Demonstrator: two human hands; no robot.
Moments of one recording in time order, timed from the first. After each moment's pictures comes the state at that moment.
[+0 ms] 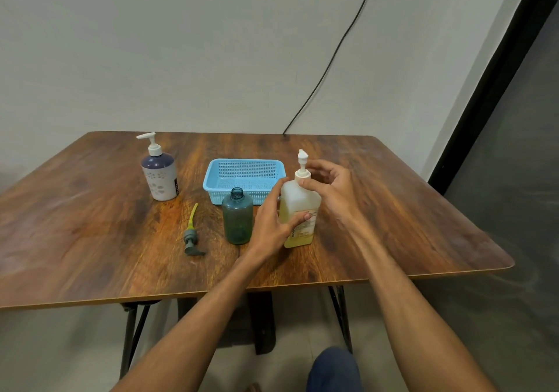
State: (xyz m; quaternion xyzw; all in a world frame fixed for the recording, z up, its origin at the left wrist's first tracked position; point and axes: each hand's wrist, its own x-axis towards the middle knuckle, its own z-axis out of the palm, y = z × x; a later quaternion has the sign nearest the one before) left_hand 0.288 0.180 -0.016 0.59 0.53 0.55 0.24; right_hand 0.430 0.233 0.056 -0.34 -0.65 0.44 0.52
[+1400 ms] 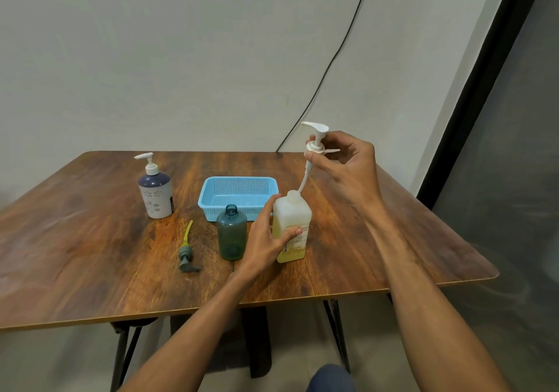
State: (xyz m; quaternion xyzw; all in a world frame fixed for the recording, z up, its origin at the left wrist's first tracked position) left_hand 0.285 0.178 -0.012 0.60 0.52 0.56 0.23; right_hand 0.451 0.203 0.144 -0.28 -0.71 0.29 0.58
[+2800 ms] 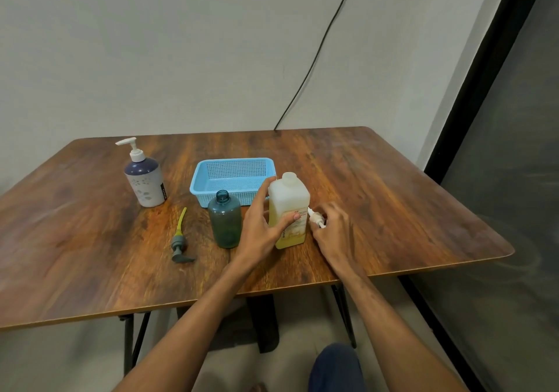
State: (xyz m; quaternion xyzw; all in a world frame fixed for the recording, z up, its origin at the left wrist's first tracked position) left_hand 0.289 0.179 -0.018 0.61 0.51 0.57 0.21; right_hand 0.459 0.233 -0.049 -0.54 -0.72 0.11 0.42
